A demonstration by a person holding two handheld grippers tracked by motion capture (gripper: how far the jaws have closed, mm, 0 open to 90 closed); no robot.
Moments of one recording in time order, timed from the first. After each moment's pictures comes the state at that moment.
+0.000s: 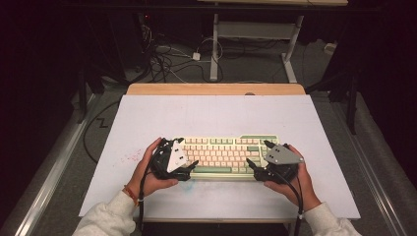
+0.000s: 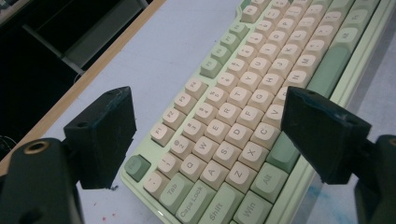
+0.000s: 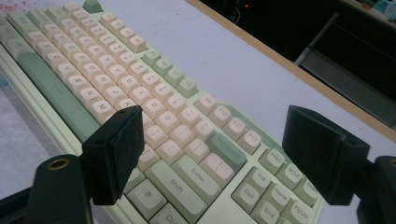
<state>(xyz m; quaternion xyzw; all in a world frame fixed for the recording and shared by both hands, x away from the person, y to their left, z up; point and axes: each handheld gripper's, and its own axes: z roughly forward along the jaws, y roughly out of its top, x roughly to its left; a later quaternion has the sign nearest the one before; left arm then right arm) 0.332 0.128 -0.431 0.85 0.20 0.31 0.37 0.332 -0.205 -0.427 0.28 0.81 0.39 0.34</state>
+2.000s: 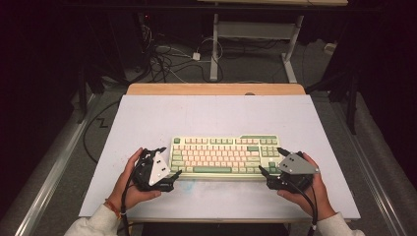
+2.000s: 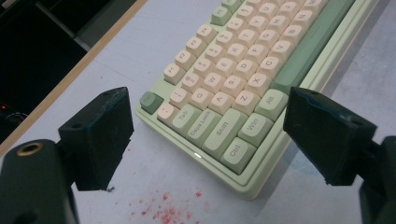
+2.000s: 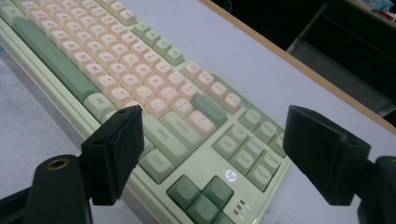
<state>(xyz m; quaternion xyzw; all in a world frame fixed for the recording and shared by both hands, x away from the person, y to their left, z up) 0.305 0.168 -0.445 0.86 0.23 0.32 0.33 0.309 -0.235 -0.429 0.28 0.81 0.37 0.35</state>
